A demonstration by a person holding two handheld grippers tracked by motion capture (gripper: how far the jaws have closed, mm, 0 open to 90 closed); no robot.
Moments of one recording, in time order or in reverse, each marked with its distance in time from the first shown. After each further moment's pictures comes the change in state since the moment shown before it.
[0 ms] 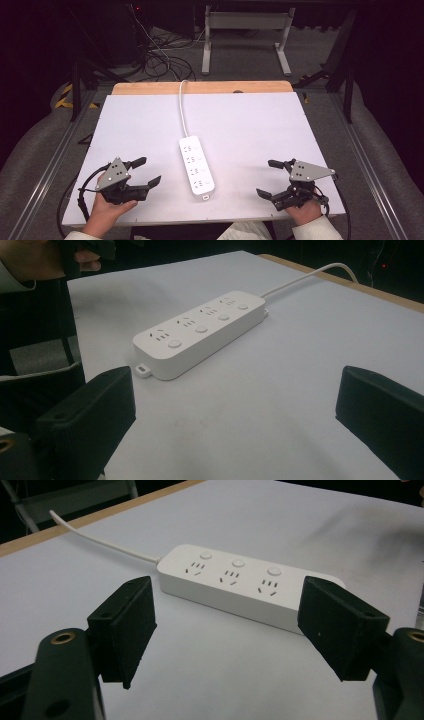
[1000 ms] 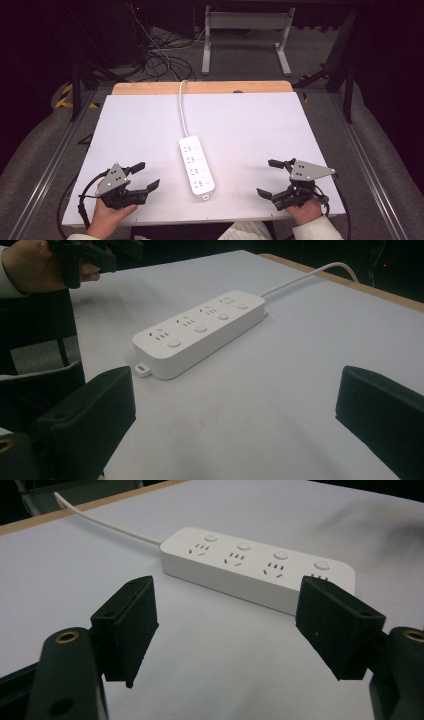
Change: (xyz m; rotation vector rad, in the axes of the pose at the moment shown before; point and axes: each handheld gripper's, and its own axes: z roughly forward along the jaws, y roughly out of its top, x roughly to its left) left arm -0.002 -0.017 0.001 0.005 0.016 -0.025; right arm -0.002 0.000 0.000 0.001 0.003 0.000
